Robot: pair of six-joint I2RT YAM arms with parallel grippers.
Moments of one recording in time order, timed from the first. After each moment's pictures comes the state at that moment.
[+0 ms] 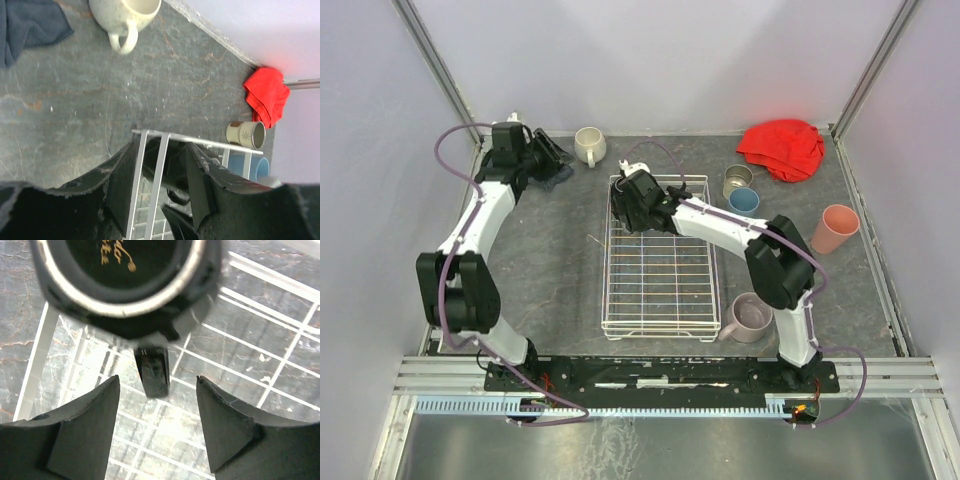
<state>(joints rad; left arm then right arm) -0.03 1.57 1.30 -0.27 0.26 -0.69 0.80 2.06 1.63 -0.41 0.24 0.35</state>
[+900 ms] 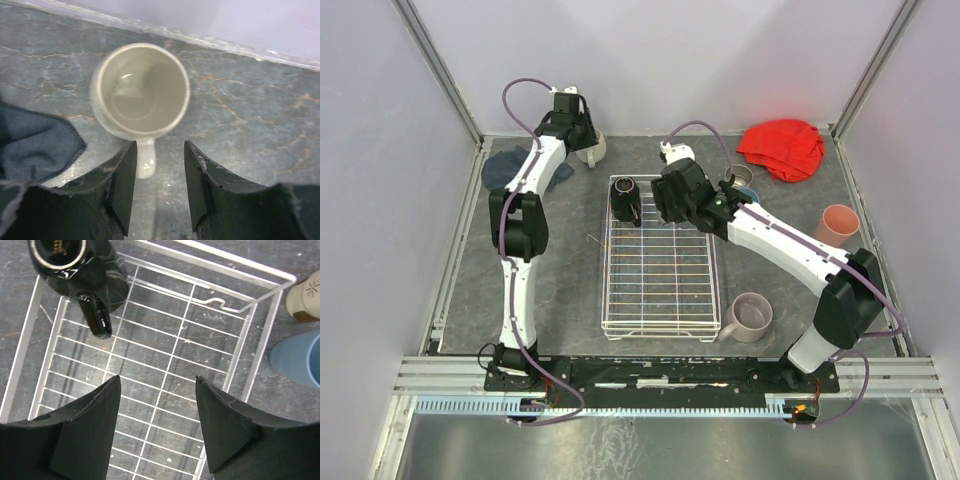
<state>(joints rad) -0.17 2.37 2.21 -0.49 -0.03 -0.36 0.76 1.62 1.41 -0.51 0.33 0.31</state>
